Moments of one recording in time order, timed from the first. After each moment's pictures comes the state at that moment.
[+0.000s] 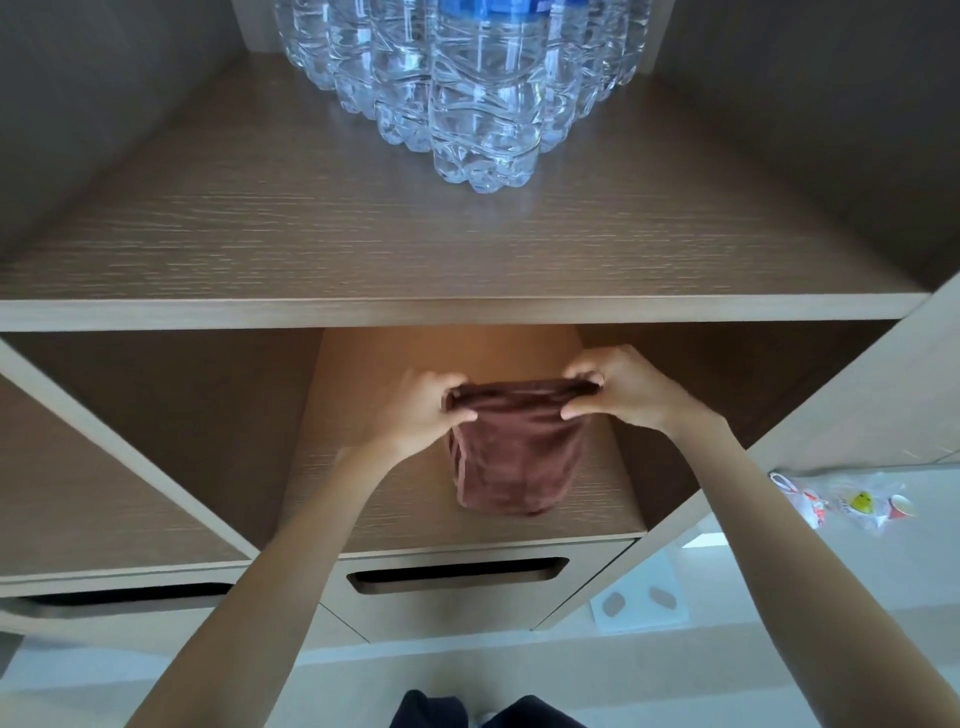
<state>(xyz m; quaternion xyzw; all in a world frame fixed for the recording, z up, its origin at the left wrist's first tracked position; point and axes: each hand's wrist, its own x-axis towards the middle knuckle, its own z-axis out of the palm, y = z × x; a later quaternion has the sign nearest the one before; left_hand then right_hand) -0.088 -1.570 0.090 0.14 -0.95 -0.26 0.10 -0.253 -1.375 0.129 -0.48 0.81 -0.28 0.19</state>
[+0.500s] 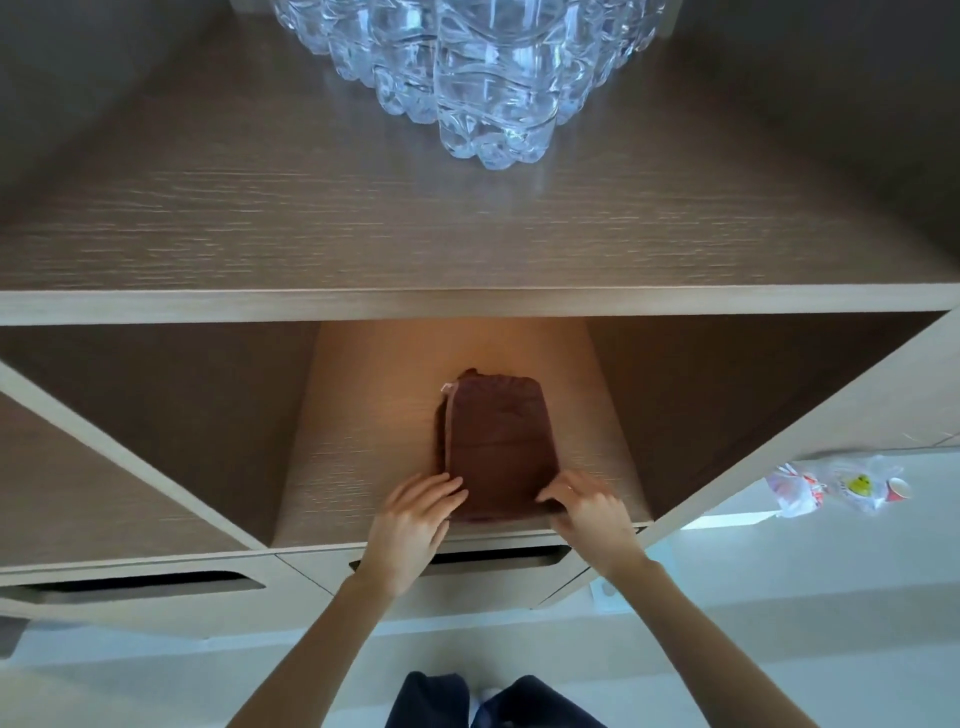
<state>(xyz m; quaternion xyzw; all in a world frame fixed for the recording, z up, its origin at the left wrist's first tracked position) -0.013 -1.536 -0.065 0.04 -0.97 -0.14 0.21 -0.169 -1.337 -0.024 -0.48 0.86 -0.19 -0.01</state>
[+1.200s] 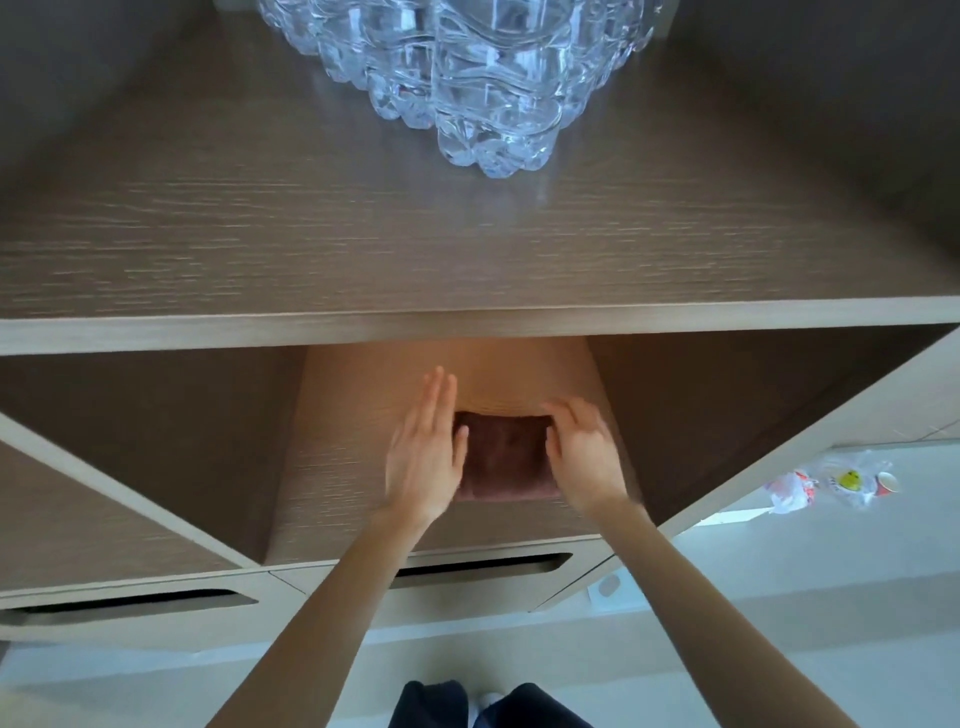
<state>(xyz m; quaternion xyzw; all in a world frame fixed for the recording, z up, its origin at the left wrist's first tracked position) -0.088 -1.552 -0.012 0.21 -0.95 -0.14 0.18 -0.203 -1.393 0.007 -0.37 0.90 -0.21 -0.04</state>
